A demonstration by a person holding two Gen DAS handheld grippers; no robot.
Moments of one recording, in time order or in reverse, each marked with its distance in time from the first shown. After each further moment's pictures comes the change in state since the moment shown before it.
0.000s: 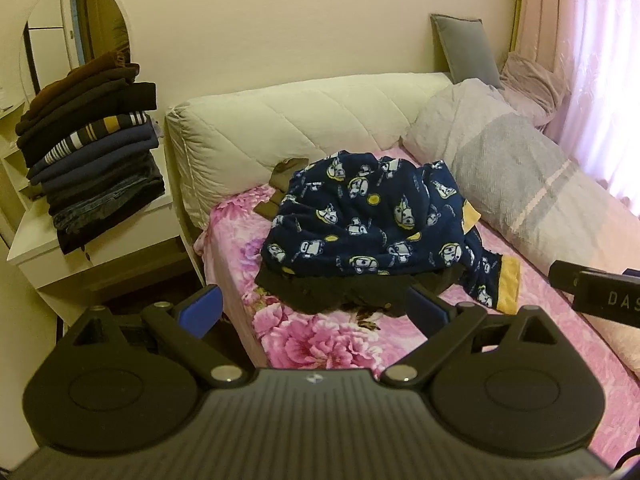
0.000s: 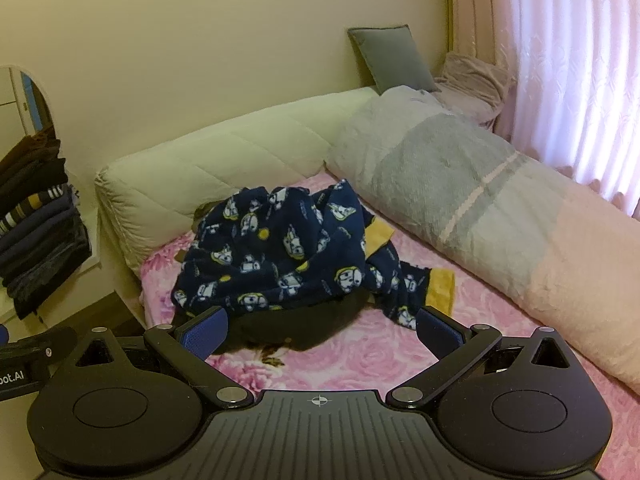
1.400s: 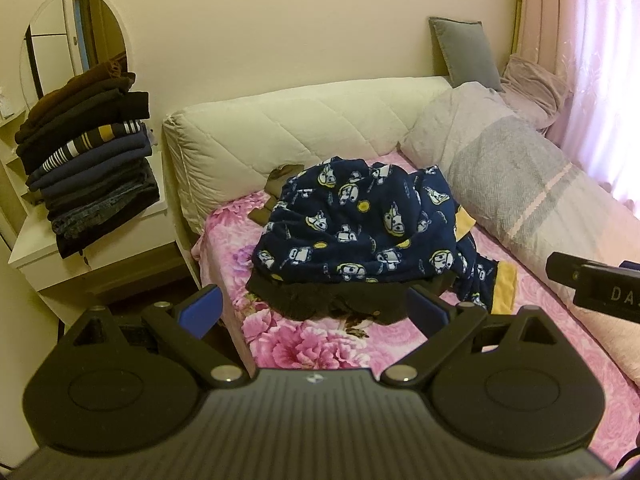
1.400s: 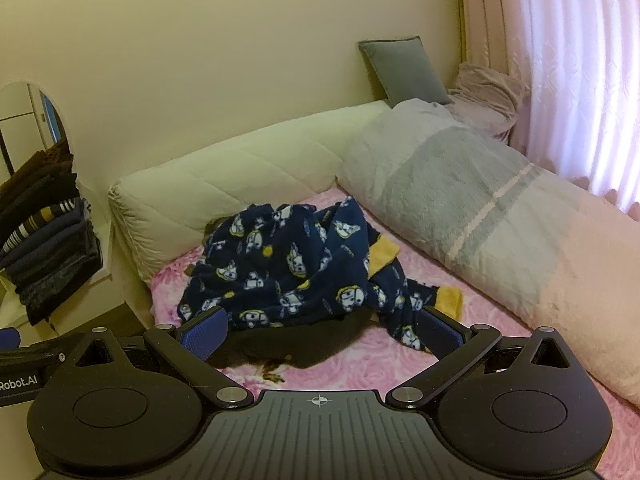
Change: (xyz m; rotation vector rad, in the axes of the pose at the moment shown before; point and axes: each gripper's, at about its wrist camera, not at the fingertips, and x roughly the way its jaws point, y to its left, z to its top) left arm 0.009 -0.033 0.012 0.016 0.000 0.002; right arm 0.000 -0.033 0.015 -0.005 -0.034 0.058
